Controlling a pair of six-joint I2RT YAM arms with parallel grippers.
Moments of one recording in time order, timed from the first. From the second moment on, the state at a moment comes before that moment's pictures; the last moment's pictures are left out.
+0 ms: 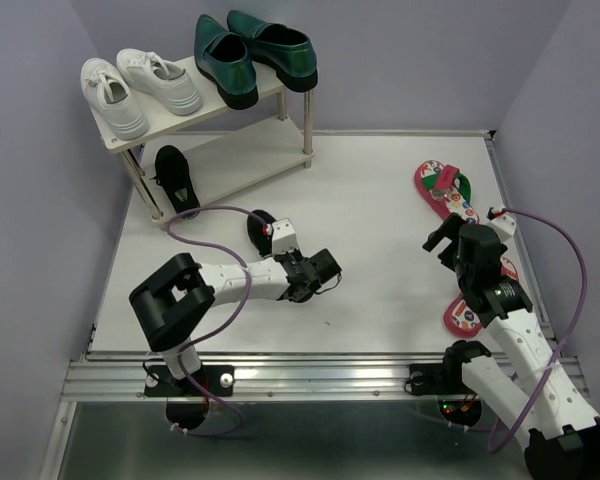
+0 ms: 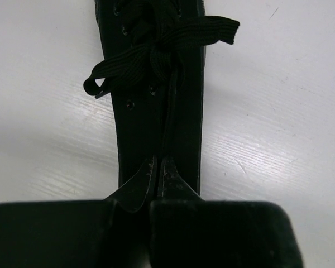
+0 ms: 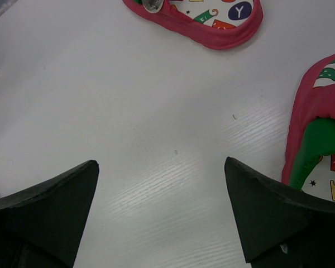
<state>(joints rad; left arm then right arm) -1.04 1.67 0.96 -0.54 -0.94 -1.27 0.22 0.71 0.64 -0.46 0.43 0.65</state>
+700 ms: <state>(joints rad) -1.04 1.27 0.93 -0.63 -1.07 -1.13 0.22 0.72 0.64 -0.46 0.42 0.65</state>
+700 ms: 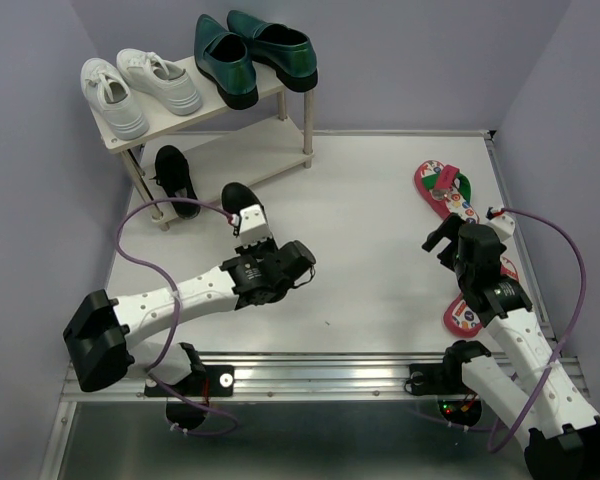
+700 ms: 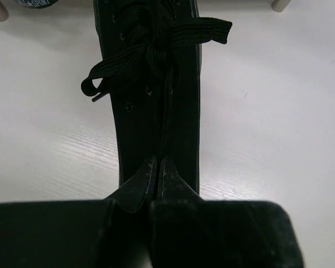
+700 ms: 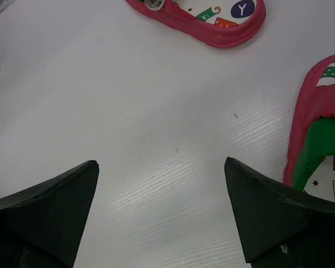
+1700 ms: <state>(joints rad) -0.58 1.36 0.88 -0.06 -0.78 -0.41 0.22 0.71 0.64 -0.46 0.42 0.65</state>
